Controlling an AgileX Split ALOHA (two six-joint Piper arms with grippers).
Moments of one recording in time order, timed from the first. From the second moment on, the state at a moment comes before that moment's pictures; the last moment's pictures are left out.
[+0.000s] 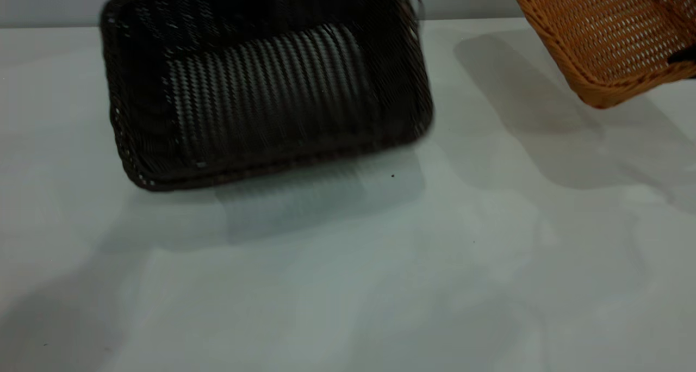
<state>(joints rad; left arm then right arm) -0.38 2.26 -1.70 -0.20 0.53 1.14 -0.43 2.05 -0.90 1.52 0.78 -0.94</state>
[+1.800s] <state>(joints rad) -0.14 2.12 -1.70 -0.26 0.56 0.63 0.08 1.85 -0.98 0.92 0.97 -0.49</state>
